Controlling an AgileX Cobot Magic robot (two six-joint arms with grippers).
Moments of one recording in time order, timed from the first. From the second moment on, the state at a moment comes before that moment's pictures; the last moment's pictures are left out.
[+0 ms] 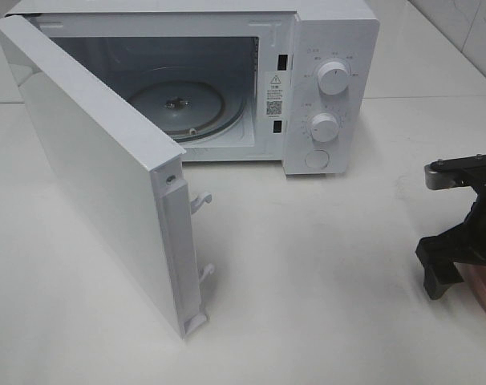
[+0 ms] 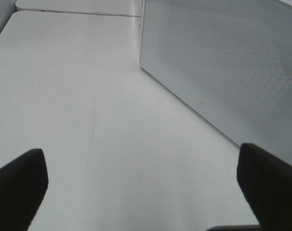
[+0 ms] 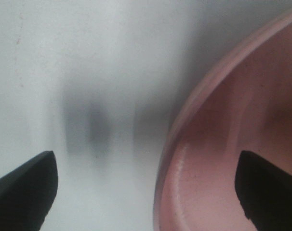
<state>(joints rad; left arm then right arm) 0.04 -0.01 -0.51 -0.14 1.08 0.03 0.09 1.68 -0.71 -0.13 0.57 0.13</state>
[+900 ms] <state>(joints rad) 0.04 -0.01 -0.51 -0.14 1.08 0.03 0.07 1.76 -0.72 -0.21 0.52 0.20</state>
